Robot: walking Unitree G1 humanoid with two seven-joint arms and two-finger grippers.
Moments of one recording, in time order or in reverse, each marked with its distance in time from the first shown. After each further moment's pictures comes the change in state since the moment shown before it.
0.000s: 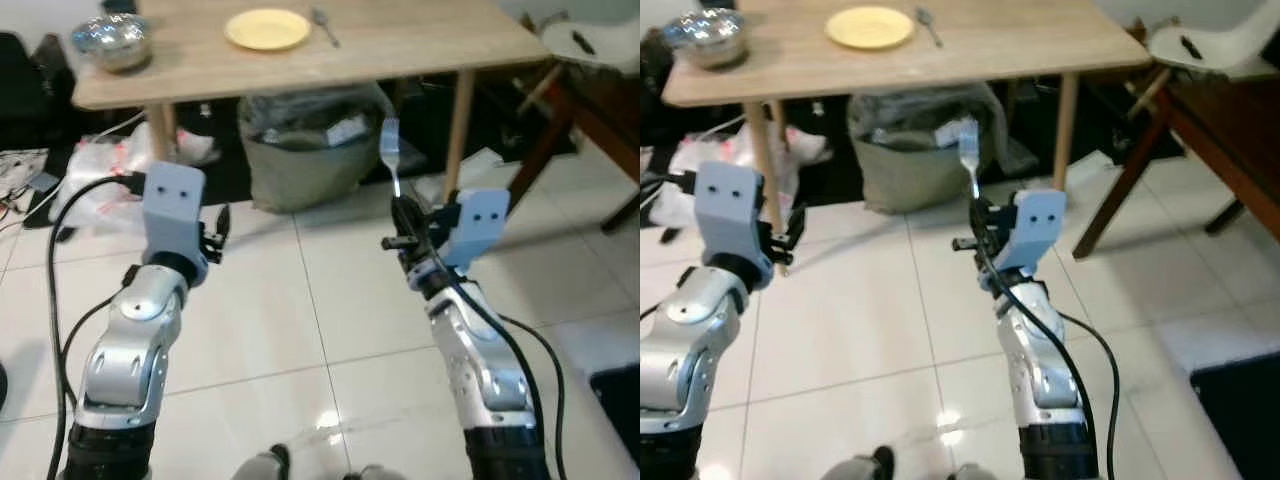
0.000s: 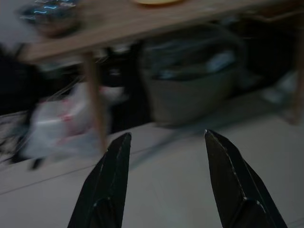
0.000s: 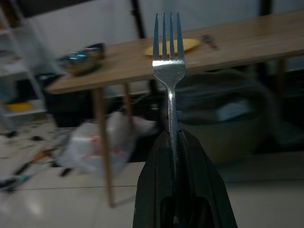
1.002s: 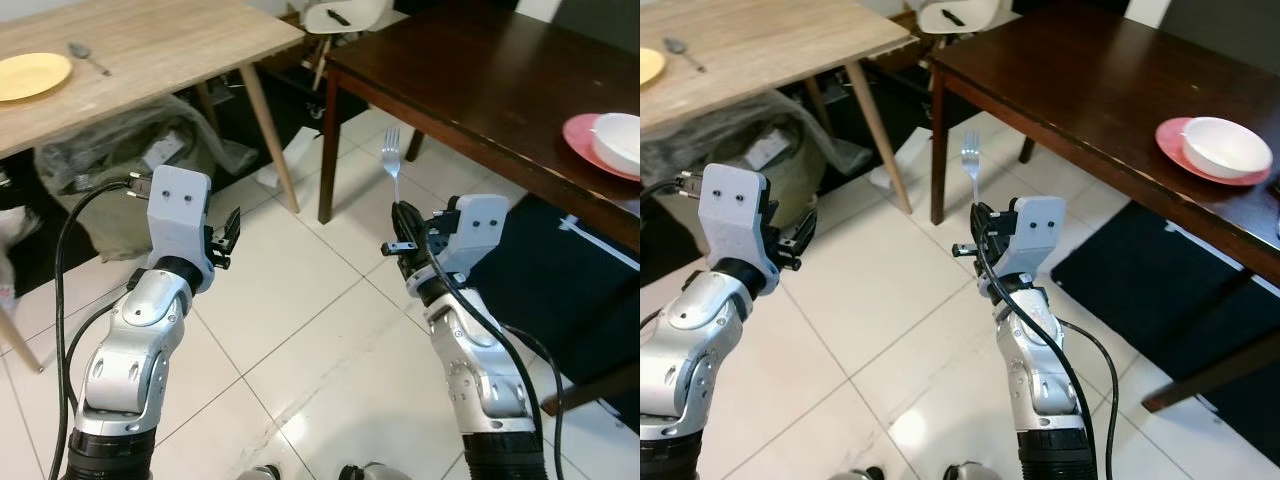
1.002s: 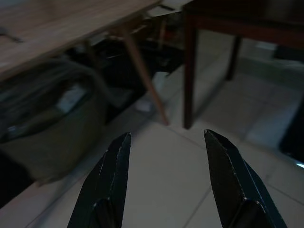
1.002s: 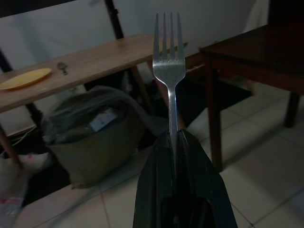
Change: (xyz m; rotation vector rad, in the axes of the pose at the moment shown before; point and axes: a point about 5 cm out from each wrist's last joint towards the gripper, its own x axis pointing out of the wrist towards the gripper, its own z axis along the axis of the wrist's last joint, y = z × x) left arm -0.004 -0.007 -0.001 -0.036 -0.002 -0.048; right arm -0.005 -0.002 -0.004 -0.006 0.024 -0.013
